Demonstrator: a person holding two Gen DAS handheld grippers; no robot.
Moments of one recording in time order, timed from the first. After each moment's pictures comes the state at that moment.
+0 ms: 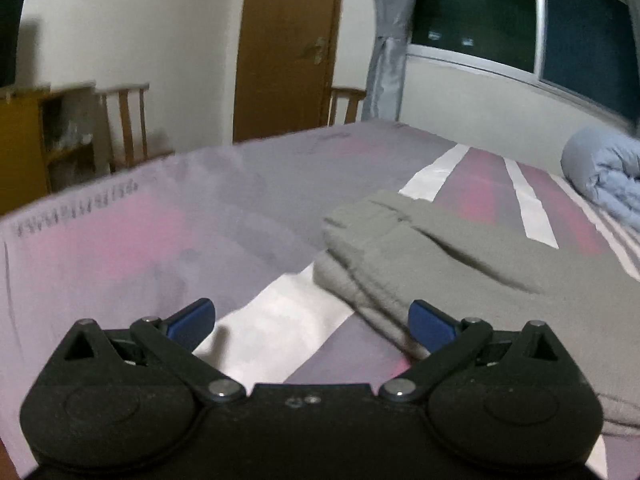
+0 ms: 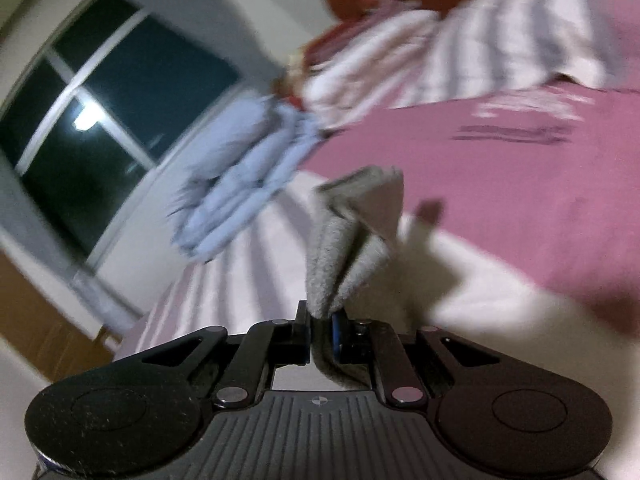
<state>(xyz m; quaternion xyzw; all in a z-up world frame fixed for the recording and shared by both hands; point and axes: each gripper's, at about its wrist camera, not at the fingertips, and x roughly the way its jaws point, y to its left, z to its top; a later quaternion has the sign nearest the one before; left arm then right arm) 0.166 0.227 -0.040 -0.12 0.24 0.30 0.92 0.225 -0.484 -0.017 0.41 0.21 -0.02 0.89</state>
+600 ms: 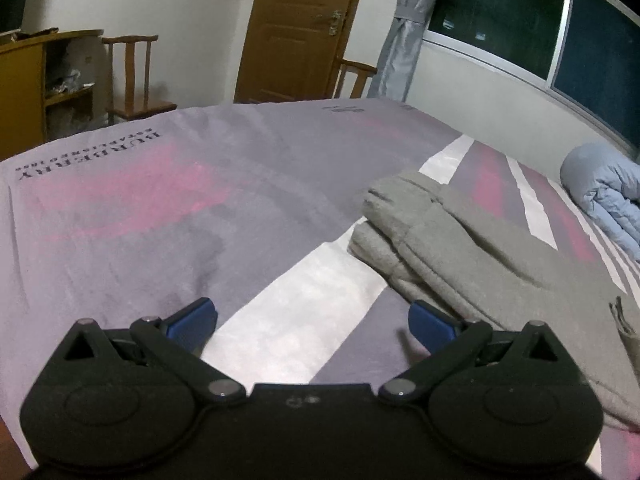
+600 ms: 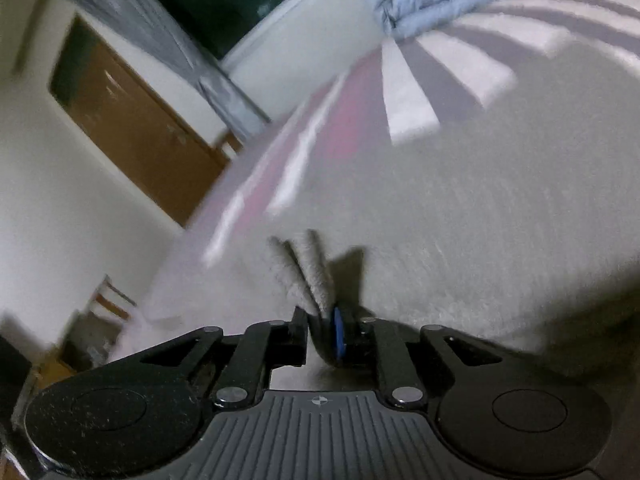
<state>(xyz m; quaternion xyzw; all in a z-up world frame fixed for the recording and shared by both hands) 0.140 0.257 -0.048 -0.18 0.26 0.28 0.91 0.248 -0.157 -0.062 0.32 0.33 0.23 0.86</state>
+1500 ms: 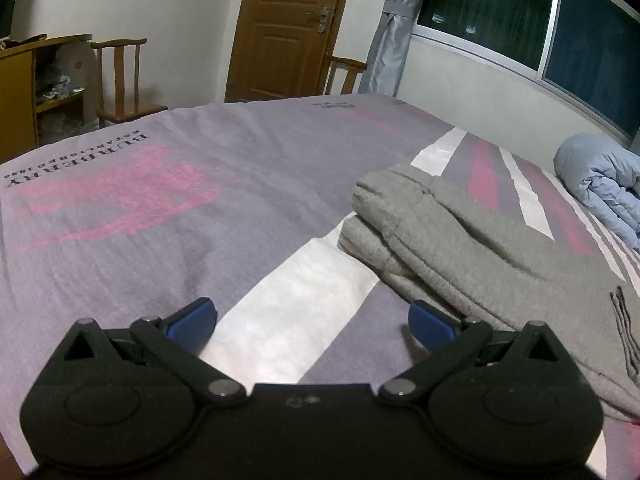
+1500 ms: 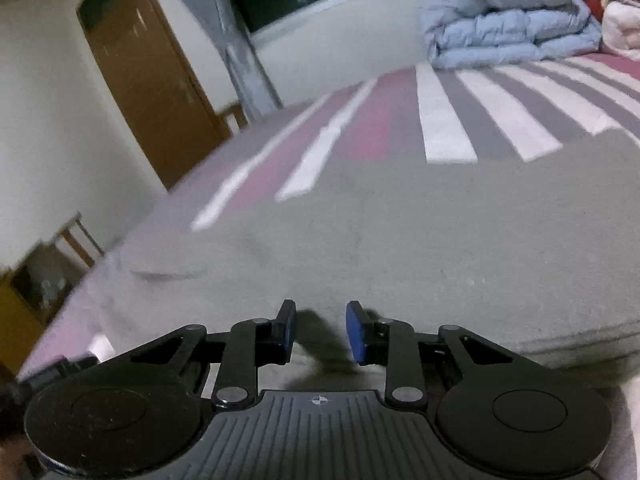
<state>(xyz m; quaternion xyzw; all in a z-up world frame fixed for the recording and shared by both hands) 0.144 0.256 -0.050 -0.17 0.27 0.27 0.91 0.226 -0.124 -0.042 0.19 0.30 0.23 0.91</state>
